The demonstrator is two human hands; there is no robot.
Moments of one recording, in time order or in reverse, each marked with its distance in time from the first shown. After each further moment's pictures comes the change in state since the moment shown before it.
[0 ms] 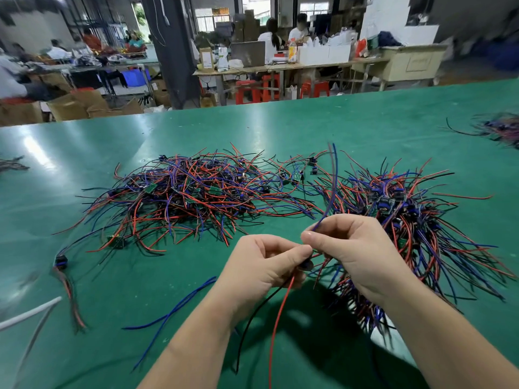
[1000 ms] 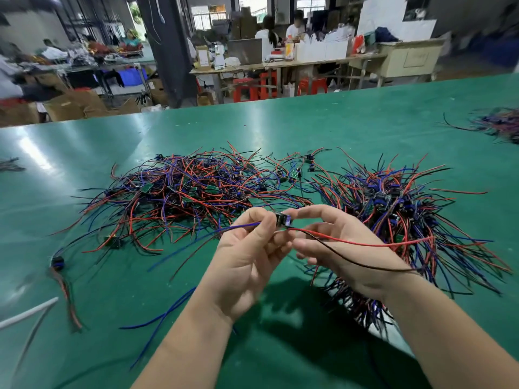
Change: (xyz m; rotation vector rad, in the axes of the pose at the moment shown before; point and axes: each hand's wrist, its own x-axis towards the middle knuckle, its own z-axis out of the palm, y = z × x) left_hand 0.003 0.003 0.001 -0.630 -0.061 0.162; right_hand 0.000 -0.004 -0.004 0.086 -0.249 0.150
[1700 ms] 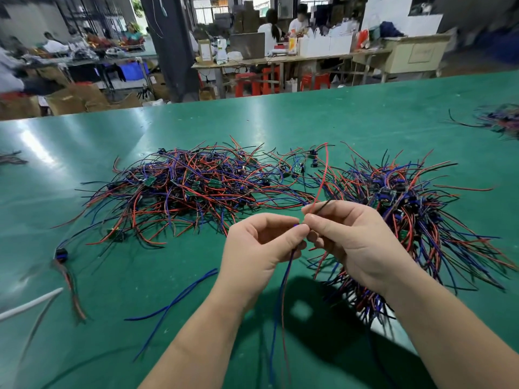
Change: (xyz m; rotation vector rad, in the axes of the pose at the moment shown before) left_hand 0.001 -0.008 0.002 0.562 0.160 0.123; right_hand 0.003 0.001 0.004 0.173 0.142 -0.073
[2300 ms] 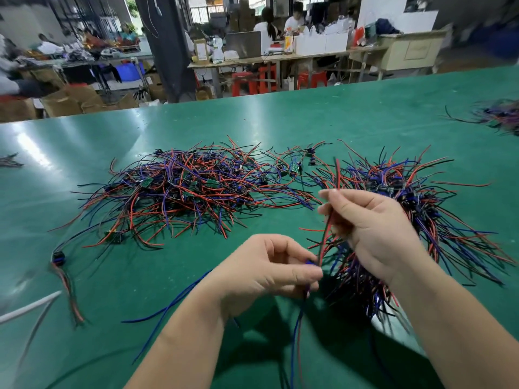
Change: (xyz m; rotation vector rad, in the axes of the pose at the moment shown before) left_hand -0.007 0.007 -0.012 0.072 -0.445 -0.366; right_hand 0.004 -0.012 -0.008 -0.018 0.235 -0.067
